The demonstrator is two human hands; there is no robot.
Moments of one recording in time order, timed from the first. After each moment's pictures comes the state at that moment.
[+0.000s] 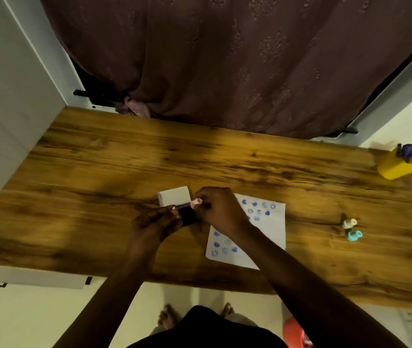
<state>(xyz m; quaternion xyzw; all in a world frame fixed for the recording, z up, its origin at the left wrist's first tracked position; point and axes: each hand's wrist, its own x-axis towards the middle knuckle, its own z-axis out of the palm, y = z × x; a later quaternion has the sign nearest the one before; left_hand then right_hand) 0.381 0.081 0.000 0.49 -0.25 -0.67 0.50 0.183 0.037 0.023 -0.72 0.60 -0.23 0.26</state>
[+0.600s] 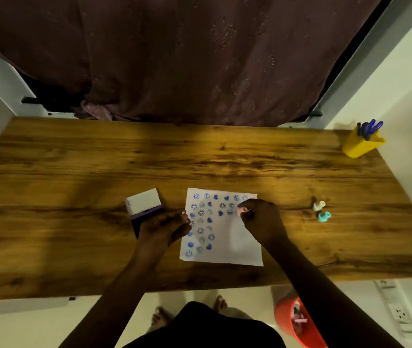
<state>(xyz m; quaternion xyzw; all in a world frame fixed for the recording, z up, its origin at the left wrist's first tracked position) 0.303 0.080 -0.007 0.49 -0.33 -0.68 0.43 0.033 0.096 -0.008 -0.58 0.78 -0.16 0.16</state>
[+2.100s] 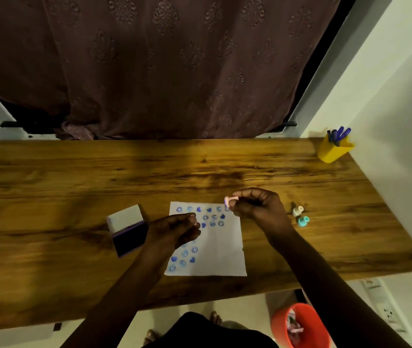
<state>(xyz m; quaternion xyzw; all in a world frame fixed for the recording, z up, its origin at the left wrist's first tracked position) 0.246 0.073 0.020 0.46 -0.35 -0.72 0.37 0.011 0.110 0.074 -0.40 0.64 -0.49 0.43</state>
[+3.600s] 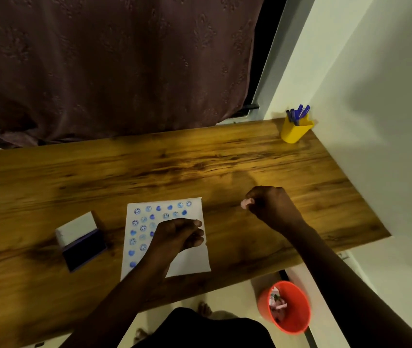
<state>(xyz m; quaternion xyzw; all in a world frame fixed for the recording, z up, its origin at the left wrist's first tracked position) 0.144 0.098 0.006 0.46 -0.39 -0.75 0.27 -0.136 0.150 0.040 -0.57 0.76 -0.24 0.20</state>
